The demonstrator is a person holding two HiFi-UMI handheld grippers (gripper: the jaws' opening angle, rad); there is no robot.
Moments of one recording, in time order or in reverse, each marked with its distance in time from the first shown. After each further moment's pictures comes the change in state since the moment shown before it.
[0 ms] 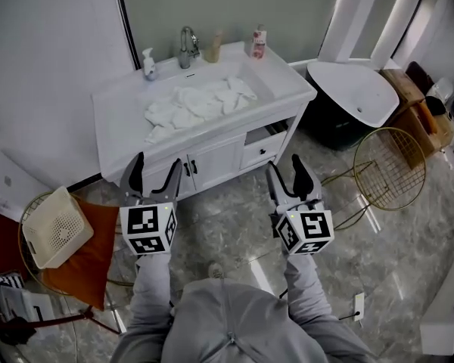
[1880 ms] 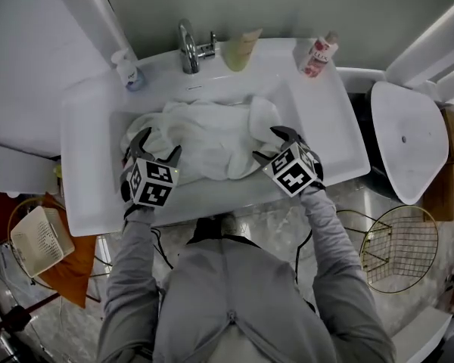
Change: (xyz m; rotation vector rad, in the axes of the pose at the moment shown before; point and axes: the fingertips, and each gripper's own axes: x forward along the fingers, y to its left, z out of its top) left arm 0.420 0.091 -0.178 0.244 0.662 -0.002; right arm 0.450 -0.122 -0.283 -0.543 0.873 0.716
